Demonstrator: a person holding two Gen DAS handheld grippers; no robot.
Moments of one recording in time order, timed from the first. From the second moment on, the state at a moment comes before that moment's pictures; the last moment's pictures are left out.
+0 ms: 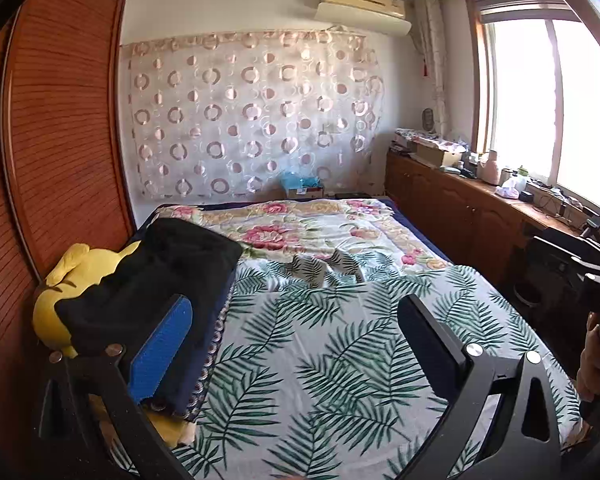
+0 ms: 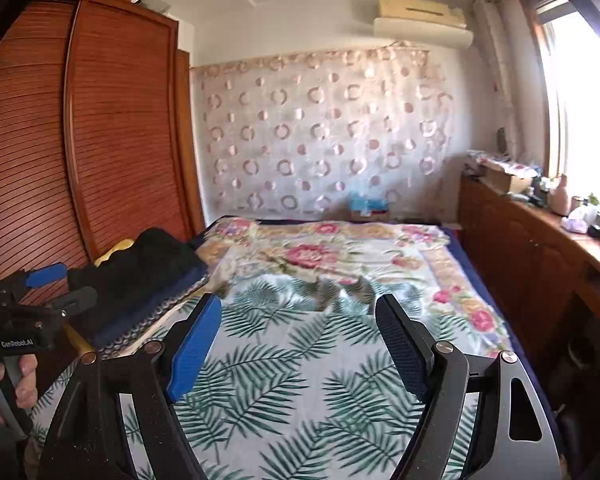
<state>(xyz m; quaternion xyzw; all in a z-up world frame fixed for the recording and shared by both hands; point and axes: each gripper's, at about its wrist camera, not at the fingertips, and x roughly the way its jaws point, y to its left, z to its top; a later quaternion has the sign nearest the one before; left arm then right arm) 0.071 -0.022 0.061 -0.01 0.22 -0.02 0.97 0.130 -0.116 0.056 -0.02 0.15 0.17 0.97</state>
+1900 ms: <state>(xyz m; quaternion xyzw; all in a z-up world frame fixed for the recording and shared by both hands) 0.071 -0.032 0.072 -0.01 0.21 -0.02 0.98 0.122 -0.143 0.048 -0.01 0.14 0.16 0.98</state>
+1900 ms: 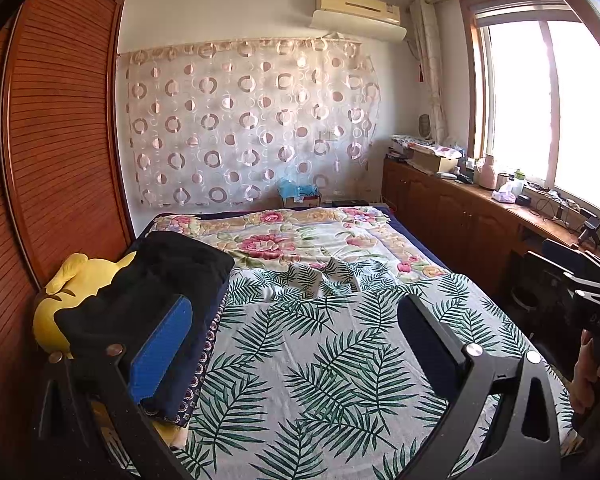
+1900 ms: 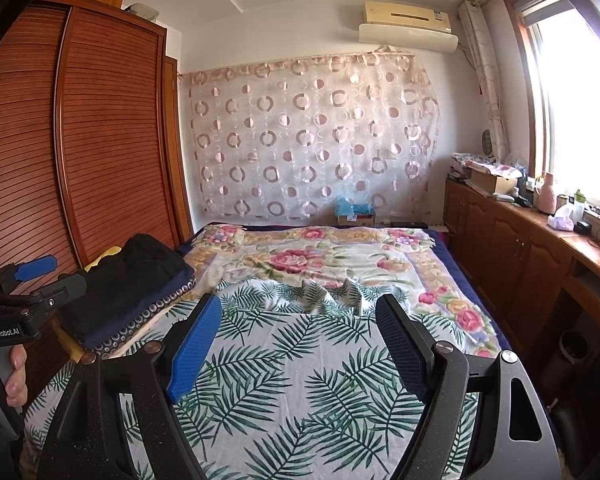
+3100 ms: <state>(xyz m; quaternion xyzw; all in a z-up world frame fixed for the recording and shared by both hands) 0.071 -0.032 0.070 -0.01 0.21 -0.02 0.98 0.119 -0.151 0.052 -0.01 0.14 0.16 0.98</state>
